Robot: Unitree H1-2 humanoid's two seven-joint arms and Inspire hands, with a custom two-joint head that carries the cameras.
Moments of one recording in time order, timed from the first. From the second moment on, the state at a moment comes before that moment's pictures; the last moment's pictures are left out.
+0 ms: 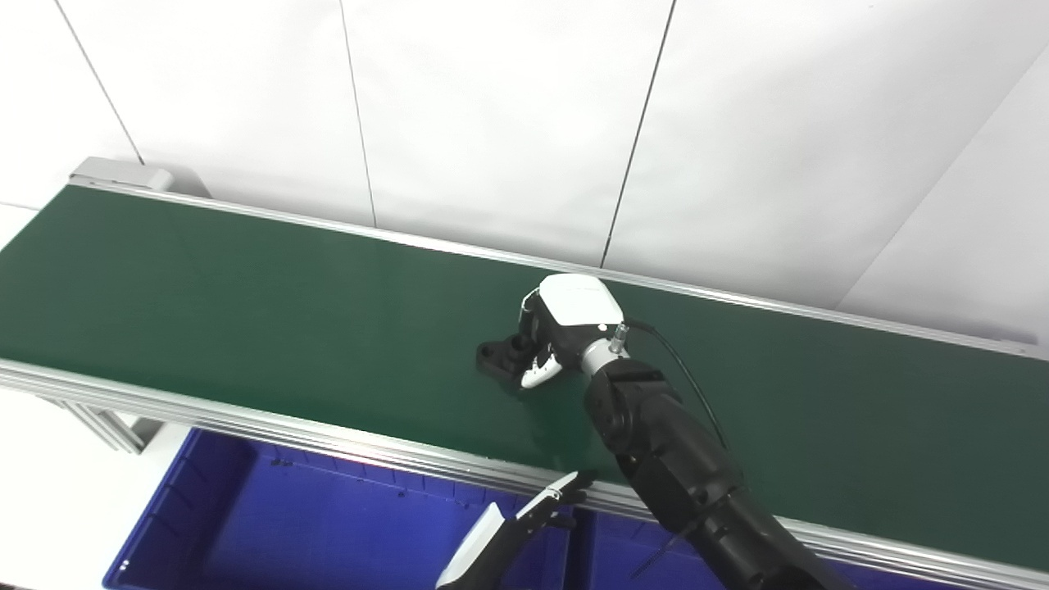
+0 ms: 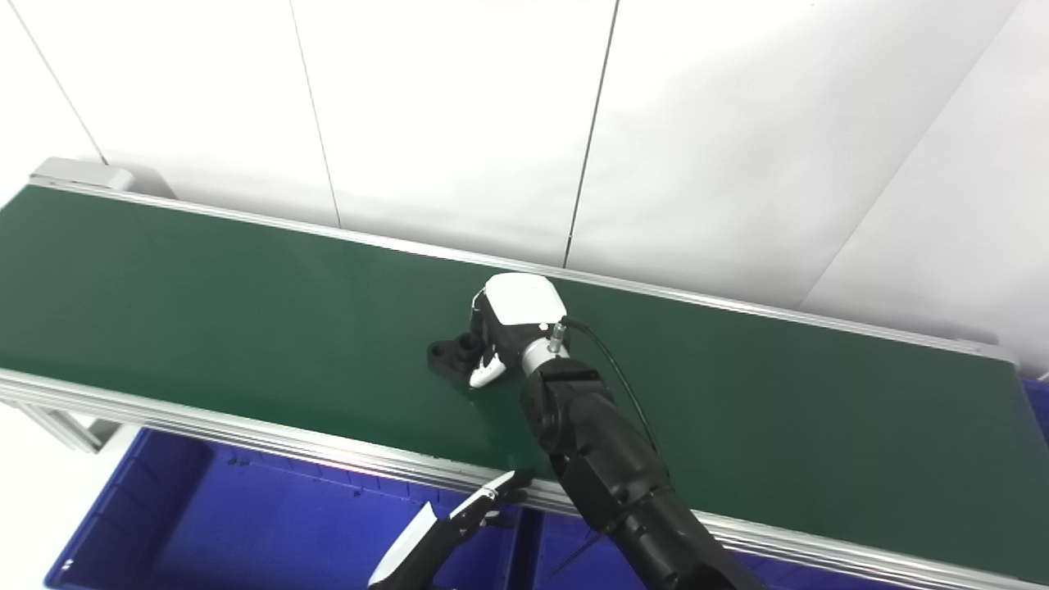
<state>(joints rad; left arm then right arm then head) 0.29 0.03 -0.45 0.10 0.33 -0.40 -0.05 -0.62 -0.04 0.63 0.54 -0.96 0.35 0.15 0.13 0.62</state>
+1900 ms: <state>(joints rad) 0.32 0.04 -0.45 0.06 0.28 -0.38 -0.09 -0.22 -0.28 0.48 0.05 -0.91 0.29 0.04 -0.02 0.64</state>
